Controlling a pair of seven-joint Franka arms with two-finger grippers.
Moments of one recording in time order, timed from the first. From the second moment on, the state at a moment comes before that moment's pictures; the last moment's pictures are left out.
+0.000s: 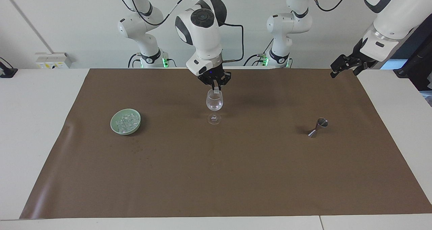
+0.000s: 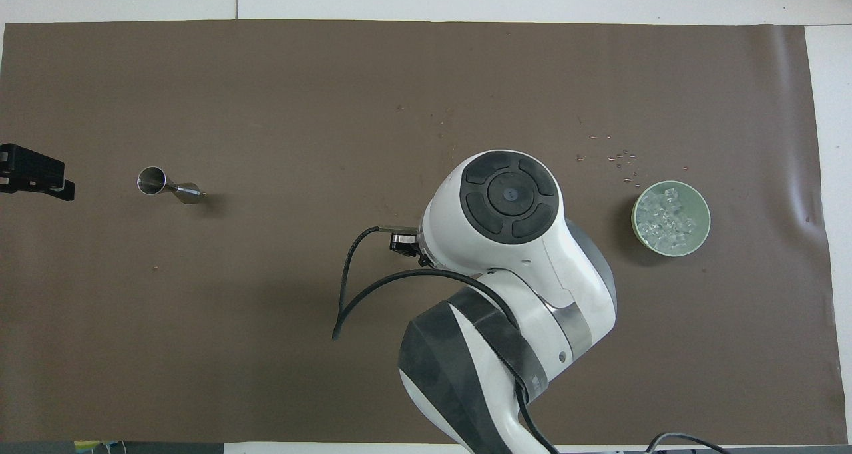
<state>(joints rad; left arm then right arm) -0.02 0.01 0.01 -1.53 -0.02 1.42 -0.06 0.66 0.13 -0.03 -1.76 0.17 1.91 0.73</state>
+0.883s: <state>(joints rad) -0.02 0.01 0.00 -1.54 -0.02 1.43 0.03 0.58 0.13 -0.04 -1.73 0.14 1.91 0.73</state>
